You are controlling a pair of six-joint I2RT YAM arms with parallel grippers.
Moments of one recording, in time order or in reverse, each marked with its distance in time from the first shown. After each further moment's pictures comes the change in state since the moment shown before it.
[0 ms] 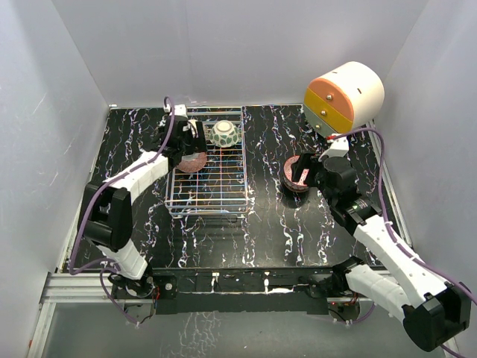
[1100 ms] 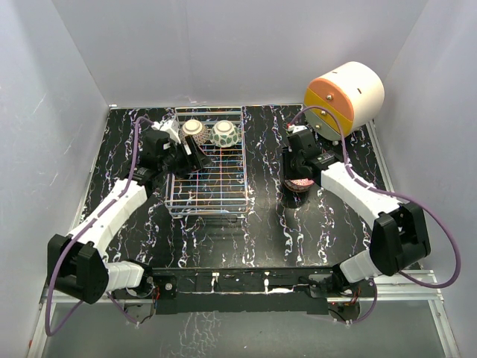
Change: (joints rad) left arm 0.000 -0.412 -0.232 -0.140 0.492 -0.308; right arm 0.000 0.563 0.366 -0.348 -0.112 -0.074
